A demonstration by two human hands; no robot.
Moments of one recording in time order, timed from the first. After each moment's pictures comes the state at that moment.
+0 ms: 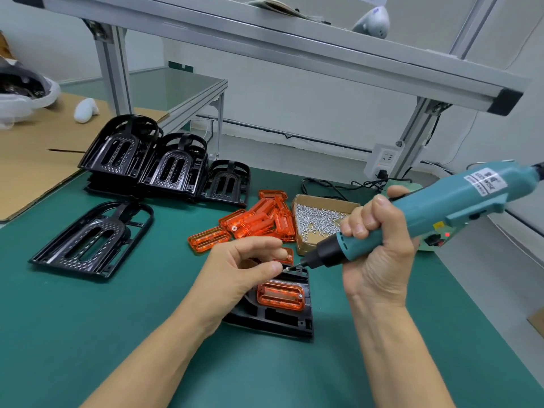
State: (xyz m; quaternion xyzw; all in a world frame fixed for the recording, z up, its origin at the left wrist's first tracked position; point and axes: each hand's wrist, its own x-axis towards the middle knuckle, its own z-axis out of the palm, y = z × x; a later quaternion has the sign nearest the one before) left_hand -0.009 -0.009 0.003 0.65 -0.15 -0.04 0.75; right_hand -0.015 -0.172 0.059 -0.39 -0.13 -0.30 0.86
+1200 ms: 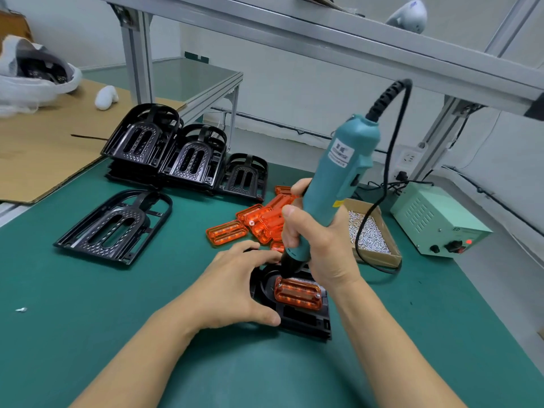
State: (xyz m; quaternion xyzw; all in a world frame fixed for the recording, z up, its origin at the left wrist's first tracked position) left_hand 0.003 0.025 -0.022 0.91 -0.21 -0.07 0.35; right_hand 0.018 -0.126 0.037 -0.63 -0.24 -0.12 0.73
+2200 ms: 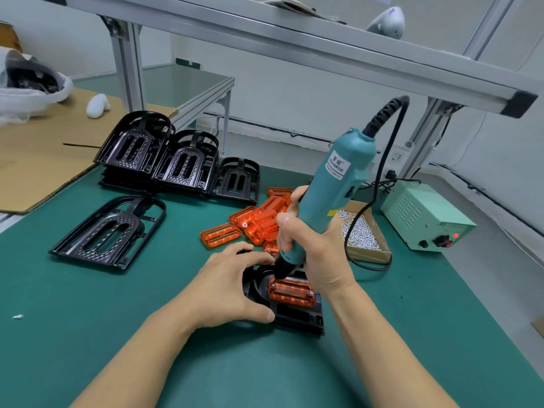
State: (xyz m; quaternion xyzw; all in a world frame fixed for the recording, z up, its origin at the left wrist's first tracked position) left_hand 0.004 0.026 -0.026 0.91 -0.20 -0.06 0.36; right_hand 0.011 -0.133 0.032 -0.62 -0.25 -0.13 0.73
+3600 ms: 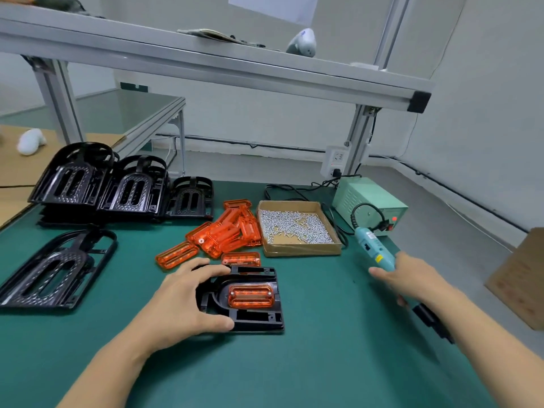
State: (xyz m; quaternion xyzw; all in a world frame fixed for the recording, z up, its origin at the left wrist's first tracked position) left_hand 0.001 0.027 -0.022 0.90 -0.22 -0.06 0.38; right_hand -0.043 -0.349 0.024 -0.95 0.30 0.05 0.10
